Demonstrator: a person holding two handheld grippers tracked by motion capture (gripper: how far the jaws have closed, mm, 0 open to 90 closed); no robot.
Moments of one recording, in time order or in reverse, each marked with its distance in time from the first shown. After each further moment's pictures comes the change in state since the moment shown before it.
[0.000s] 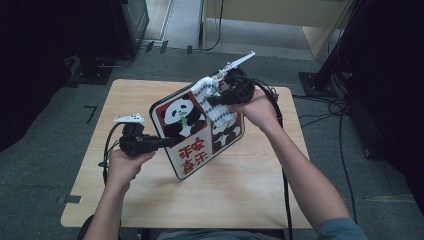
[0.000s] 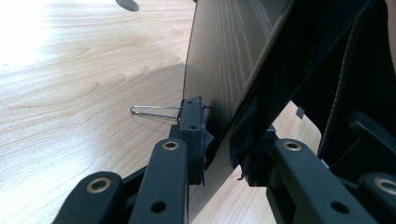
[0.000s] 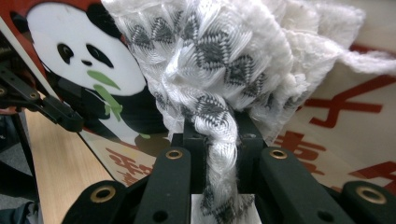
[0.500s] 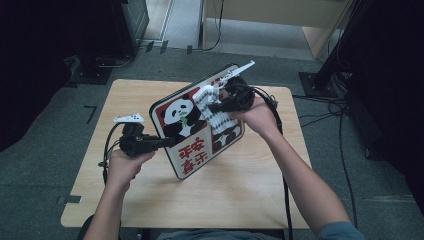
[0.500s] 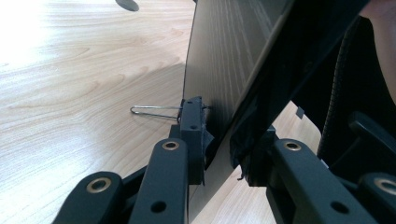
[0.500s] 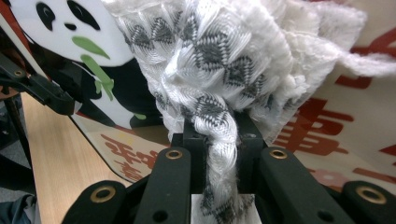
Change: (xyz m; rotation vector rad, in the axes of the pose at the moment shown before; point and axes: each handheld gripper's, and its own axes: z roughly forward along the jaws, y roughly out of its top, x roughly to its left) left arm 0.000 0.000 0.000 0.001 -0.002 0.001; right arm -0.003 -0.020 0.012 0.012 0.014 0.004
